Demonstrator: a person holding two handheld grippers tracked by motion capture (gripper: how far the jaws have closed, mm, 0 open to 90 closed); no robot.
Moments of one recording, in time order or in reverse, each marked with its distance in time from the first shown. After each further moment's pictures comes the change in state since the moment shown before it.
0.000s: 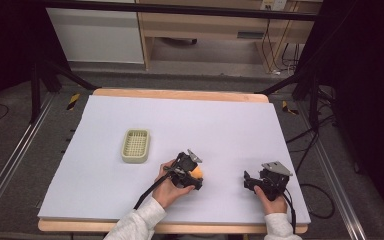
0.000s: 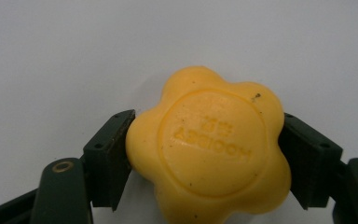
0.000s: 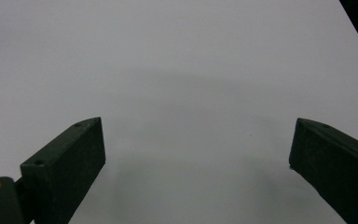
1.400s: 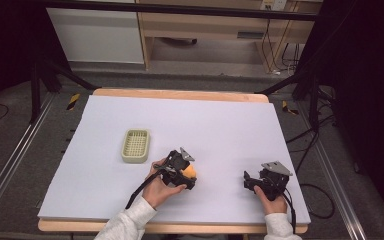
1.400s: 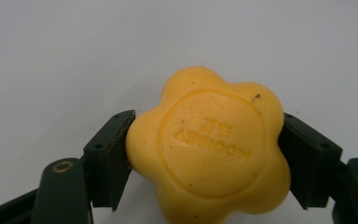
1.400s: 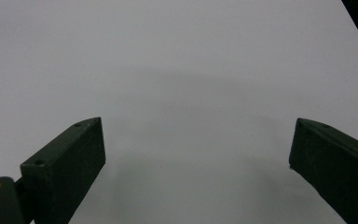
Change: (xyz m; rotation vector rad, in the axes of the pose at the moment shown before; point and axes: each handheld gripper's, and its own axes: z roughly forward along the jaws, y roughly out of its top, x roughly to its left) left arm 0.014 -0.007 -0.028 -0.002 -0.022 0.012; right arm 0.000 0.000 0.000 0.002 0.002 -0.004
